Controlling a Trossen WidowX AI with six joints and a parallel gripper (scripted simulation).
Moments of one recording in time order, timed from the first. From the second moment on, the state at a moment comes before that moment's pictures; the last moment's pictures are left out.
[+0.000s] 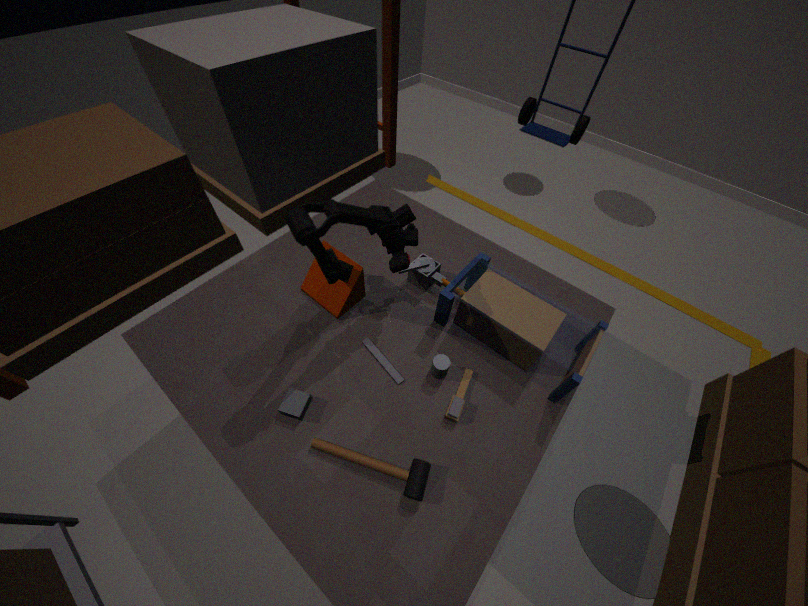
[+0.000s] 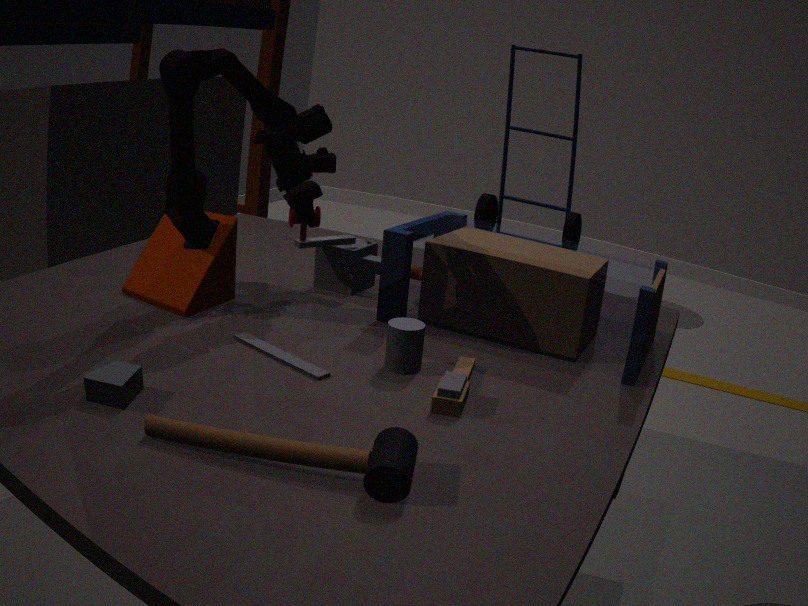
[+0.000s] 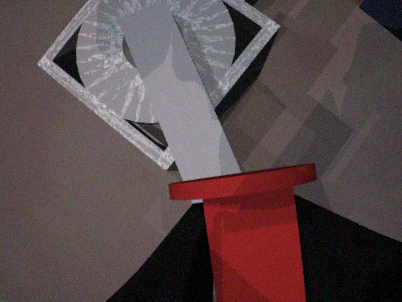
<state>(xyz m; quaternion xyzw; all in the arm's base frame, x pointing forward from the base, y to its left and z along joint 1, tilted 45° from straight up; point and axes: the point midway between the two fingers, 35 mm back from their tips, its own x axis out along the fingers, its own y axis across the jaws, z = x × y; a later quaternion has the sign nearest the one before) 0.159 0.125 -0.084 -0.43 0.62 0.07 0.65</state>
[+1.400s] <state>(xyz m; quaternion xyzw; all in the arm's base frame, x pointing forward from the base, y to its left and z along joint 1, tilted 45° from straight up) 0.212 0.108 -0.076 -0.44 0.62 0.07 0.65</state>
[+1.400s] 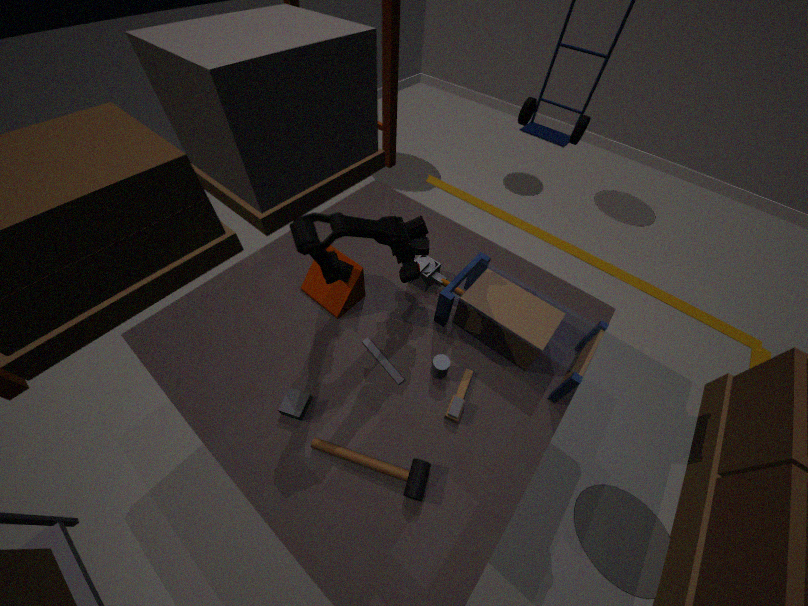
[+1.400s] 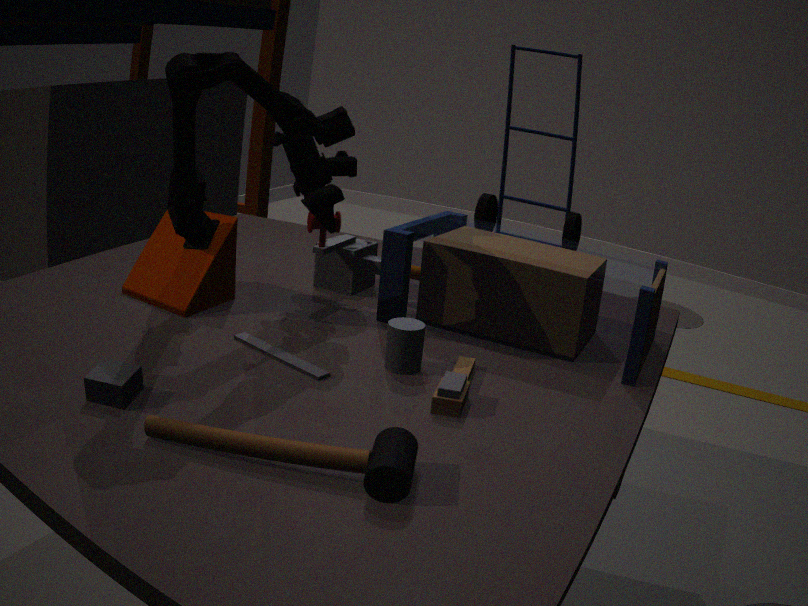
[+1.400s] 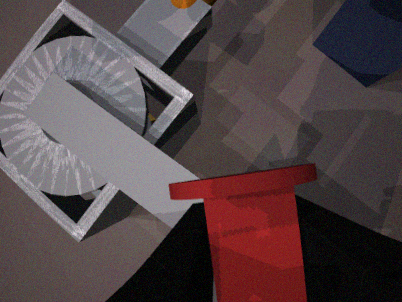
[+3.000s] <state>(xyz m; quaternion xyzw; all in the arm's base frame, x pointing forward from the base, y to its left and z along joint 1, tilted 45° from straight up) 0.275 0.117 -0.093 -0.44 0.62 0.06 0.65</state>
